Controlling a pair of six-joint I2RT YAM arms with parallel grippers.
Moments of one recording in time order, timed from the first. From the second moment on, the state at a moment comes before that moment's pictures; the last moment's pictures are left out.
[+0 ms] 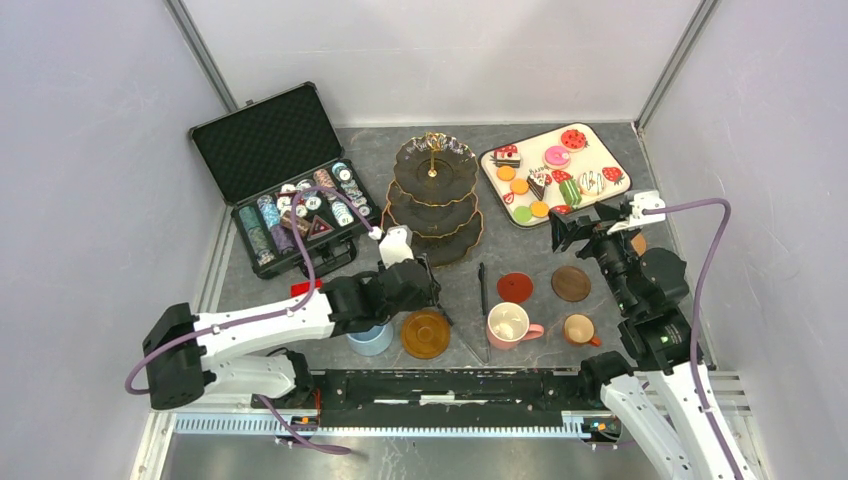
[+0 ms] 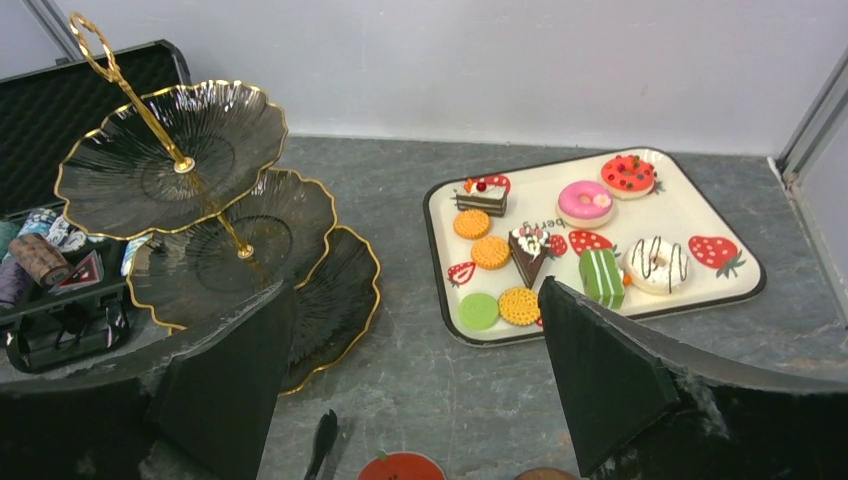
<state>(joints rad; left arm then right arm) -1.11 1.17 0.80 -0.39 -0.45 -0.98 0.30 0.49 0.70 -0.15 0.05 0.12</state>
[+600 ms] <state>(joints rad) -1.19 1.50 0.92 -0.55 -0.62 -1.28 0.30 0.48 0.61 -0.14 0.01 0.16</state>
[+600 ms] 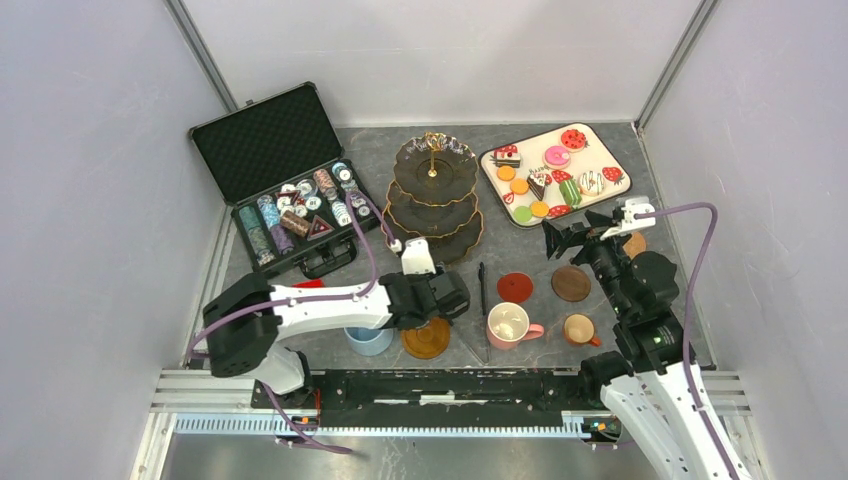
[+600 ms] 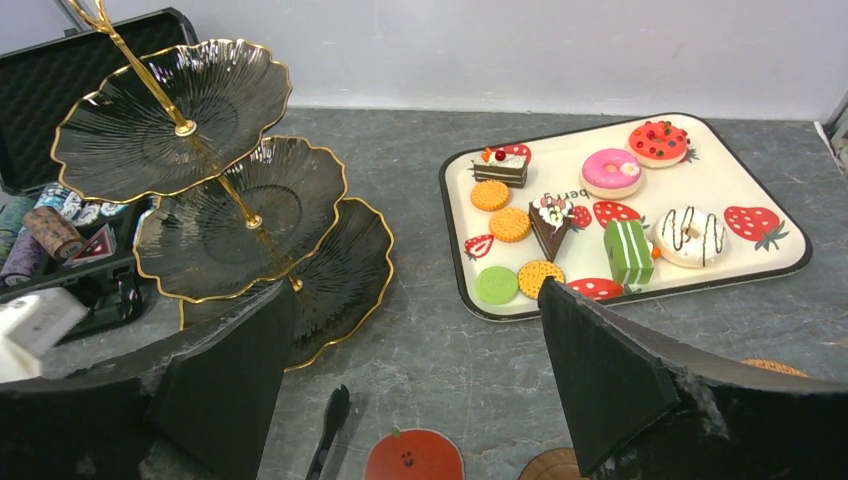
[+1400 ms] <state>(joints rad) -1.17 1.72 1.04 -0.60 -0.60 -1.33 0.30 0.42 0.61 -0.15 0.00 0.16</state>
